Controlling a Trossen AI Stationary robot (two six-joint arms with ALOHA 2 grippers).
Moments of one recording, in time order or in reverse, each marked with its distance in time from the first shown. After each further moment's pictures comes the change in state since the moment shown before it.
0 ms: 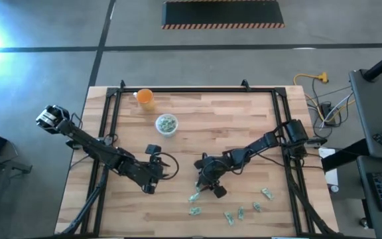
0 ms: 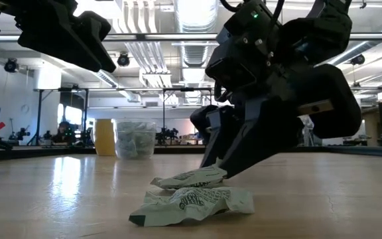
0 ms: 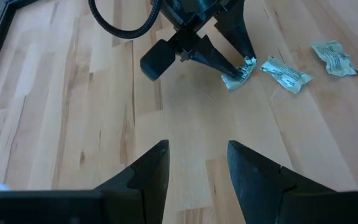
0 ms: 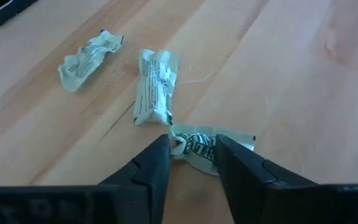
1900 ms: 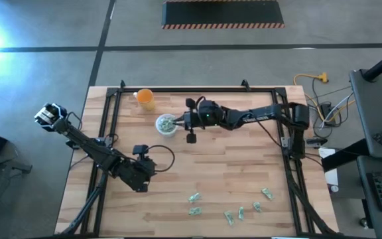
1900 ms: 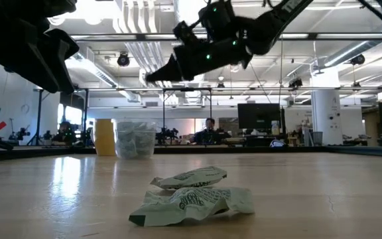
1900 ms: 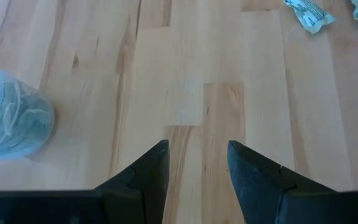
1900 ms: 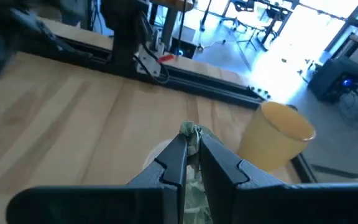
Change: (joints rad) left arm -0.072 -0.052 -0.005 -0.314 -0.001 -0.386; right arm -0.421 -0.088 0.270 0.105 0.196 -0.134
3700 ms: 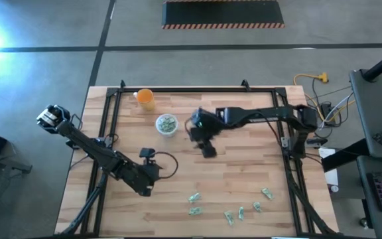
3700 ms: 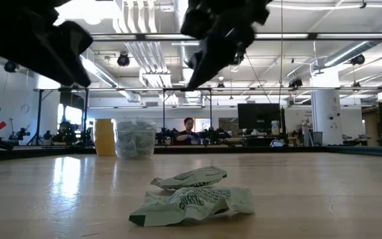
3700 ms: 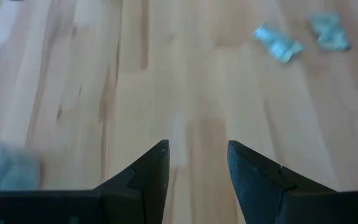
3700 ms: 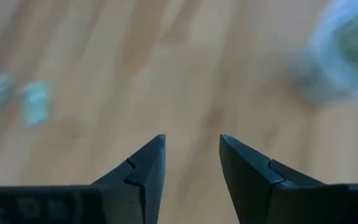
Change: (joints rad) left arm 0.000 0.062 -0.001 0.192 -0.008 0.173; right arm 0.111 -0.093 0.245 -1.036 -0.124 0.031
